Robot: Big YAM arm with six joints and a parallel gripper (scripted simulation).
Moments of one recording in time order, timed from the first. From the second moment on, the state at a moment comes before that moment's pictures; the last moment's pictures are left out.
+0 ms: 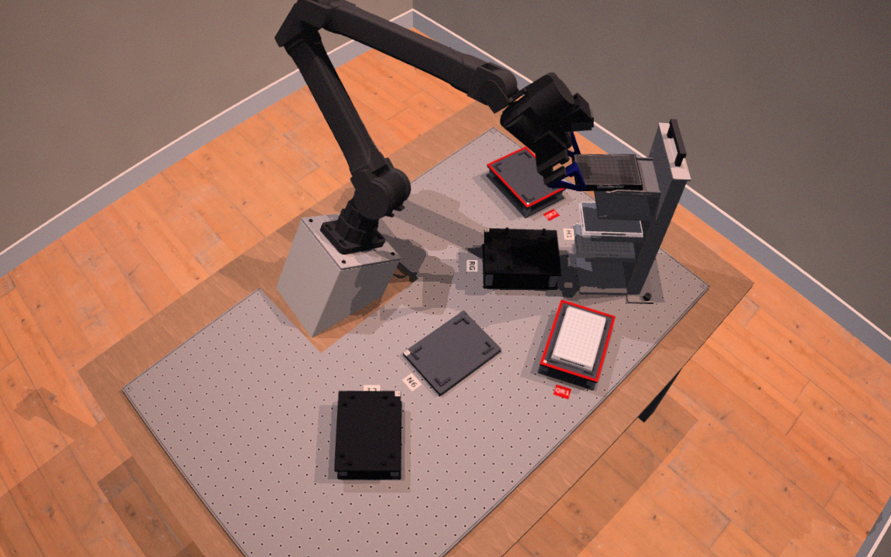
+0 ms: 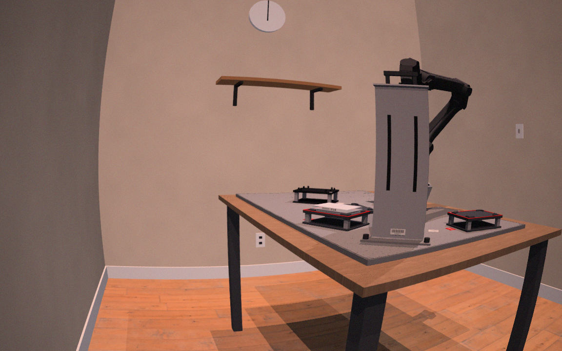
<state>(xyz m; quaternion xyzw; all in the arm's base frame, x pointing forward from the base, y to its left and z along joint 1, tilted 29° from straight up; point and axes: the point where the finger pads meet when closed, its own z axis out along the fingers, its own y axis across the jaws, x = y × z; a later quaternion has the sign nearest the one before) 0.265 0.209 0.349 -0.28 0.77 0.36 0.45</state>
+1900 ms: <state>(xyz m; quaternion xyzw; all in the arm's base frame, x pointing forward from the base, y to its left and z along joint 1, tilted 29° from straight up) 0.247 0.193 0.338 -0.29 0.77 0.36 0.44</state>
